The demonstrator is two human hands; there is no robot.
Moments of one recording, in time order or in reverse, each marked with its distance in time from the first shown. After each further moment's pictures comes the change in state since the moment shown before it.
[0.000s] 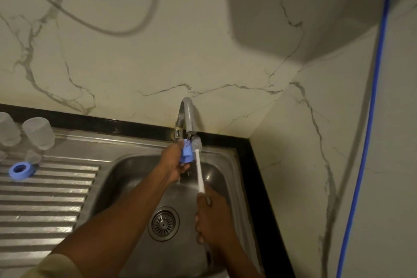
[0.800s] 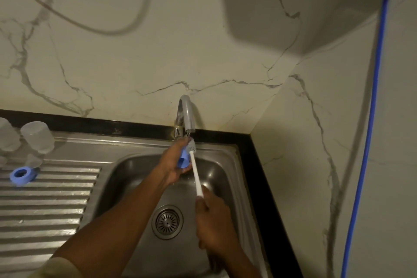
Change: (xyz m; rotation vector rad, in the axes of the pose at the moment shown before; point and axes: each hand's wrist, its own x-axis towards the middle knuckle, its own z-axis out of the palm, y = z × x) left_hand -0.003 -0.002 -0.005 0.081 -0.127 0.009; right_hand -0.008 0.001 0.002 -0.173 0.033 -0.070
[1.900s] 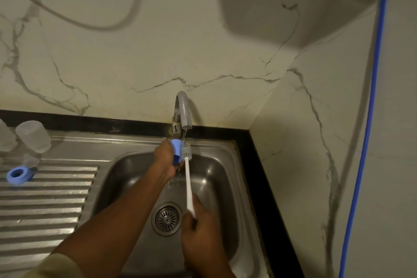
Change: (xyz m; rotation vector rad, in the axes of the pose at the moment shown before) left_hand 0.005 0.001 0.001 -0.023 0.269 -0.009; right_hand -0.018 0.015 0.026 0.064 -0.009 0.028
